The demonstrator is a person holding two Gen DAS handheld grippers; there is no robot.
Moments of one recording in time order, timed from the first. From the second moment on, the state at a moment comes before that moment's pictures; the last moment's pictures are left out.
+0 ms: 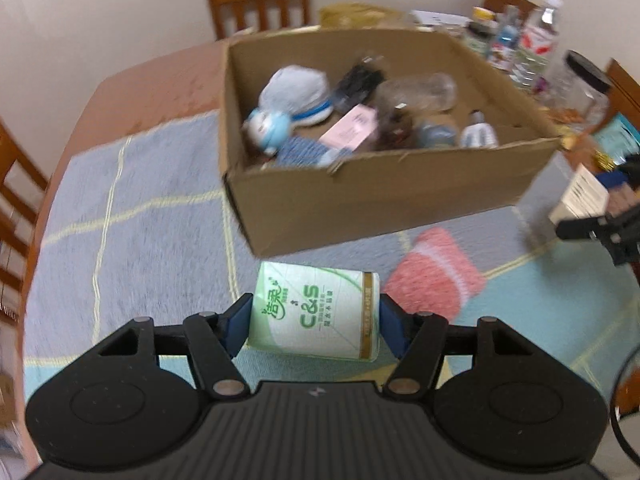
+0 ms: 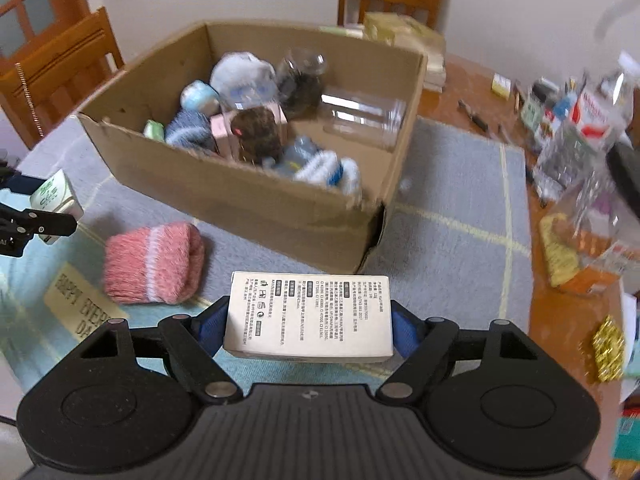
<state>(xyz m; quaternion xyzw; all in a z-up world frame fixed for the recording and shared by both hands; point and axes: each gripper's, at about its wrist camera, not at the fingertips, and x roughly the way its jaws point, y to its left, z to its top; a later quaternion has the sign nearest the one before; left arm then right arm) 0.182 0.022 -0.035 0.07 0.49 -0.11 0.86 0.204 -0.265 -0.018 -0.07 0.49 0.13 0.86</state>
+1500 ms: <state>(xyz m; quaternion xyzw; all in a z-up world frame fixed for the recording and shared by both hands) 0.319 -0.010 0.021 0.09 0.44 -0.09 0.89 0.343 -0.235 0.036 -0.04 0.45 0.09 0.89</state>
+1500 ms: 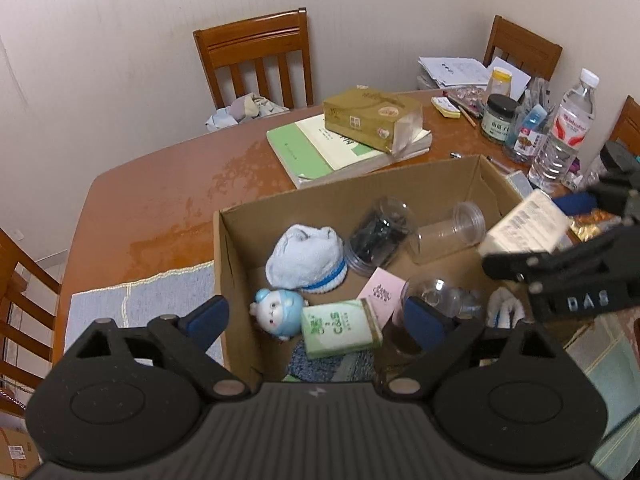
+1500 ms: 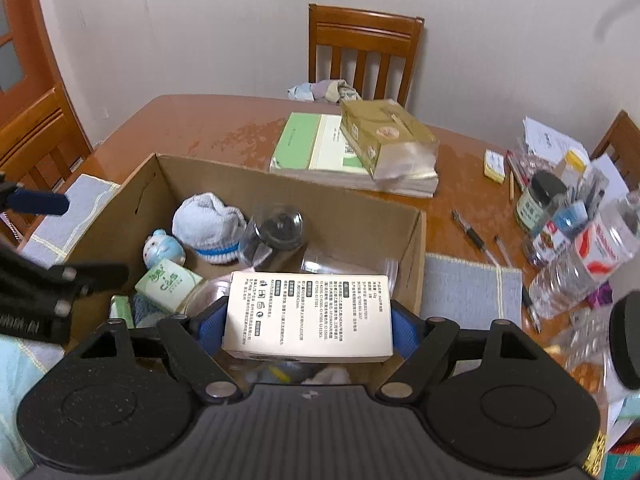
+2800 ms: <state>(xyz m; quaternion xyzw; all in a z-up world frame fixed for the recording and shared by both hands) 0.195 0.028 0.008 0.02 0.39 -0.03 0.92 0.218 -0.202 0.033 -0.05 0.39 0.09 0.91</state>
